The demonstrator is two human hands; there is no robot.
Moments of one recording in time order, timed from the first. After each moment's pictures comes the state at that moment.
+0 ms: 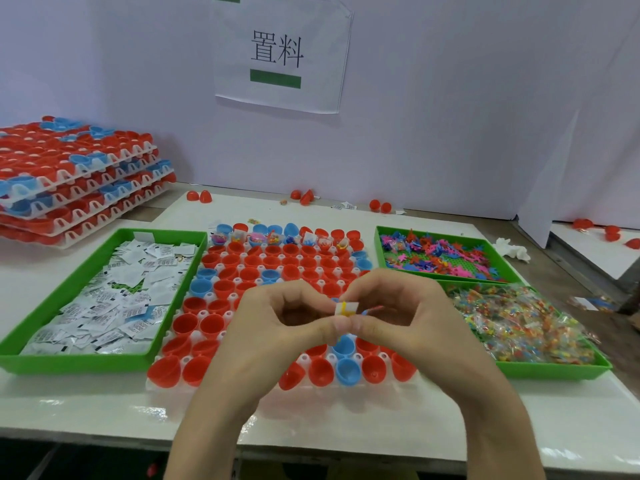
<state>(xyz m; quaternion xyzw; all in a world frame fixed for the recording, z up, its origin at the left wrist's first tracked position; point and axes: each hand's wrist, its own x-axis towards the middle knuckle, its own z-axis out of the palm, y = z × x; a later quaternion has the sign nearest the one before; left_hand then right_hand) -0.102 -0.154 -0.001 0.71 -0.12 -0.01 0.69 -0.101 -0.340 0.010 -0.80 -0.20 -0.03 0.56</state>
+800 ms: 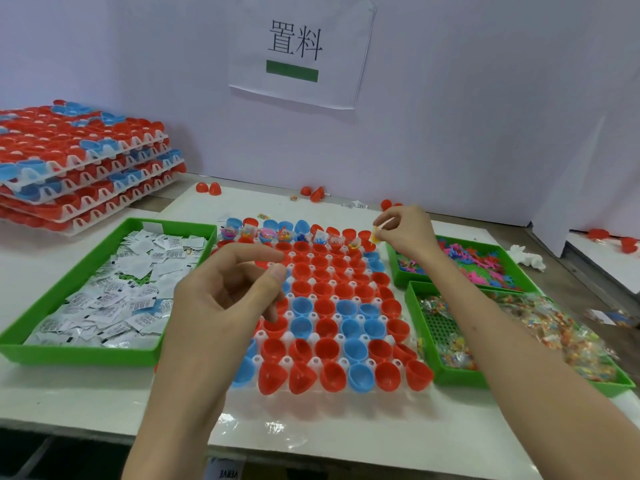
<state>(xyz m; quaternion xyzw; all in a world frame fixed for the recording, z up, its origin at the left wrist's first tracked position) -0.100 -0.119 -0.005 0.69 -0.05 0.18 0.70 0.108 -0.378 -0.020 -0.94 -0.03 -0.15 0.31</state>
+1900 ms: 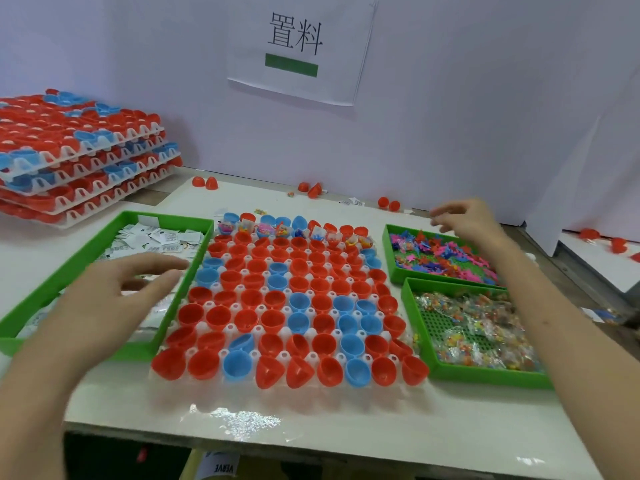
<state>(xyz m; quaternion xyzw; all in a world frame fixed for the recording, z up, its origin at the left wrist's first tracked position) -0.075 -0.015 -0.021 0.87 0.03 0.12 0.47 0.098 -0.464 0.012 -0.91 0.06 -0.13 0.39</state>
